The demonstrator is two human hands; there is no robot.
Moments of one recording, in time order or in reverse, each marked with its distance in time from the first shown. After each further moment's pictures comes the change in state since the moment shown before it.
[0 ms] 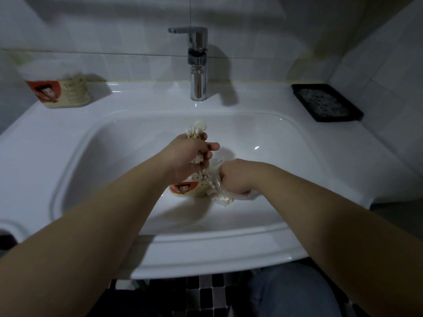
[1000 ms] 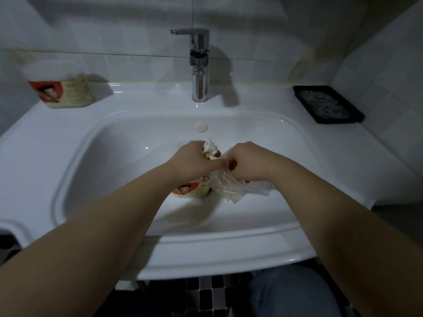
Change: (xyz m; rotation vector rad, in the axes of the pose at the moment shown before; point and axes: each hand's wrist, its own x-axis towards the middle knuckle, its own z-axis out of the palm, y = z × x) left_hand -0.004 -0.012 0.005 0.921 0.073 0.261; right_hand -0.023 0.009 -0.029 0.164 0.240 -0.041
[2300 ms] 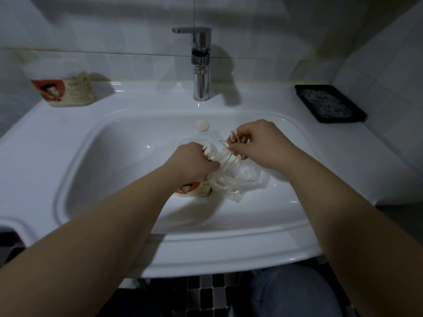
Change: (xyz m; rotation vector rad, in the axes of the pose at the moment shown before) left_hand 0.007 -0.005 -0.001 0.341 0.042 -0.090; right_hand -0.006 0.012 -0.018 0.357 0.399 -0.057
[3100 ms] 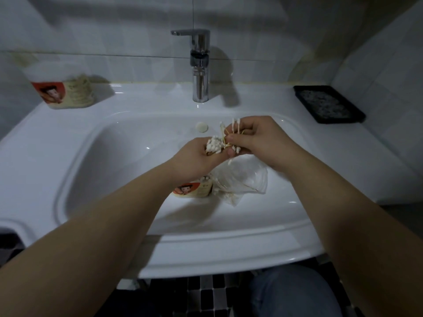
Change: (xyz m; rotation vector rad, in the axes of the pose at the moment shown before) left_hand -0.011 0.006 -0.003 -0.438 -0.034 0.269; right_hand -0.005 -0.010 -0.002 0.584 -0.030 0.078
